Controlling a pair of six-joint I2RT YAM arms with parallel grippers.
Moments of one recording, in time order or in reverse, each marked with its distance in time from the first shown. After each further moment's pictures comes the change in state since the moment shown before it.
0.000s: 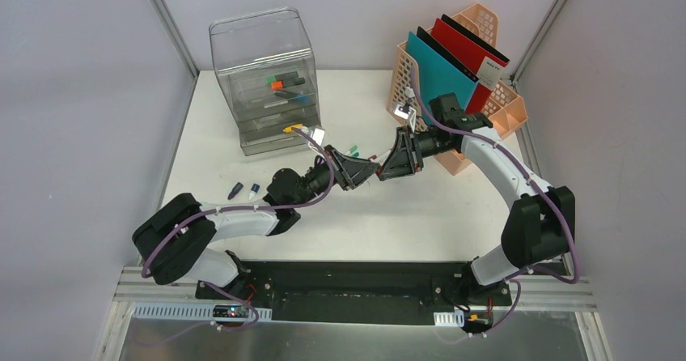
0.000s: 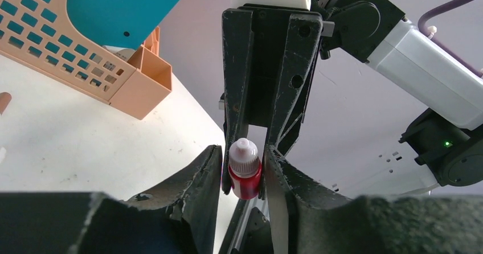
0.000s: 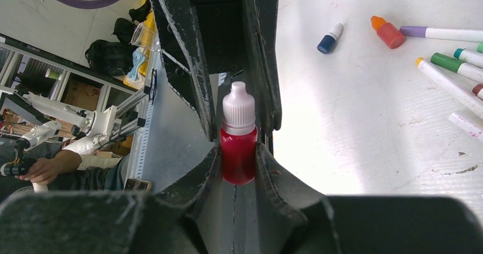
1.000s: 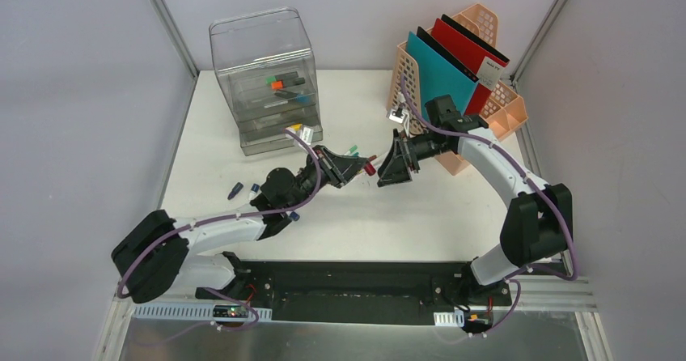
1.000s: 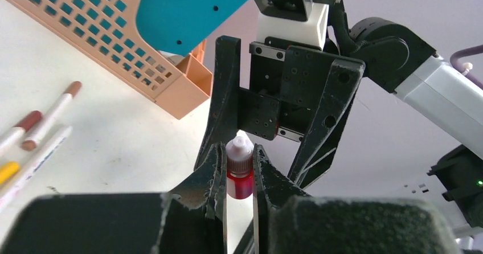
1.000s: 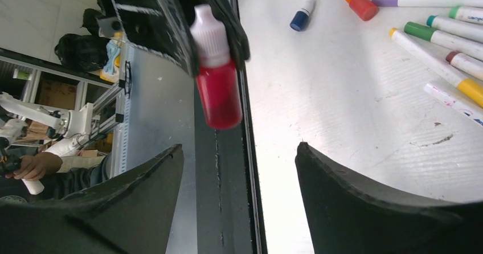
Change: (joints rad) left arm -0.006 -0.137 -0.007 -0.218 -0.142 0.014; right arm 0.019 0.013 -0.011 0.012 0.115 0.014
